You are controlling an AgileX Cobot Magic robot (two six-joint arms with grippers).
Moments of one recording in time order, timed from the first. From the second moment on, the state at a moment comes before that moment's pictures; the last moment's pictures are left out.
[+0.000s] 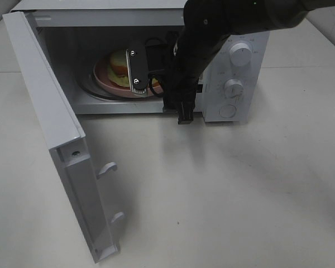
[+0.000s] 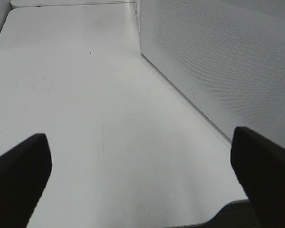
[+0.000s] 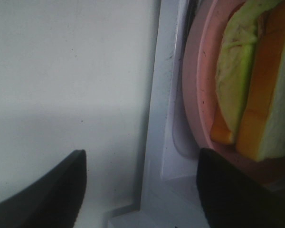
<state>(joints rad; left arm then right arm) 0.01 0.00 -0.52 -0.14 1.08 0.10 0.62 2.01 -1.46 -0.18 0.48 -1.00</state>
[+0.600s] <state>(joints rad) 0.01 0.00 -0.52 -0.14 1.08 0.10 0.62 1.71 -1.07 -0.18 0.36 -0.88</state>
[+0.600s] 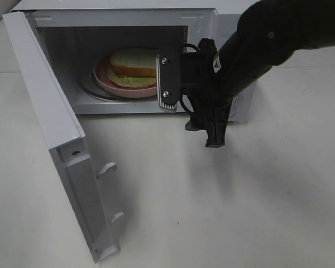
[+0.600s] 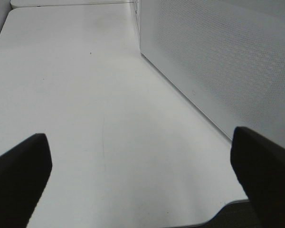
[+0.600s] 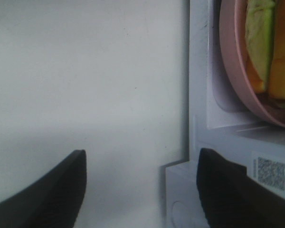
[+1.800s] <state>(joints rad) 0.01 0.00 -0.52 -0.14 1.08 0.10 0.62 1.08 -0.73 -0.29 0.74 0.00</state>
